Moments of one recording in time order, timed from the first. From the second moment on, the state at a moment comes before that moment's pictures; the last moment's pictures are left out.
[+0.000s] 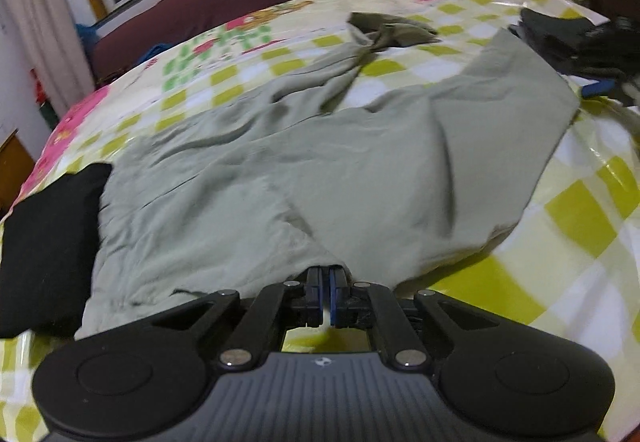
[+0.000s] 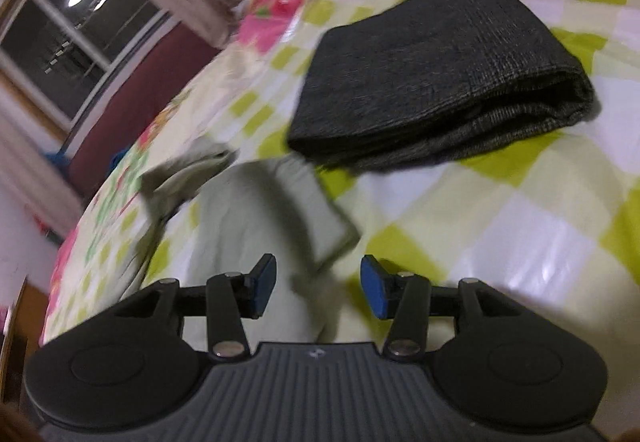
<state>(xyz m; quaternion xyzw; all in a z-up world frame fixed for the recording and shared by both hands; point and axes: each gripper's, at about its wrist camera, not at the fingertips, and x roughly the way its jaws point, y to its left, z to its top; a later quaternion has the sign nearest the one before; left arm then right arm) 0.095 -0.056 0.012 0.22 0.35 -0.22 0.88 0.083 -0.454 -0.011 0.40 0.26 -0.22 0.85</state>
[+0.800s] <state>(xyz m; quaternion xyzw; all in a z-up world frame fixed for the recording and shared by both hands) 0.092 -0.094 0.021 0.24 0.34 -0.25 0.87 0.039 -0.503 0.012 0.49 0.17 -0.17 0.84</state>
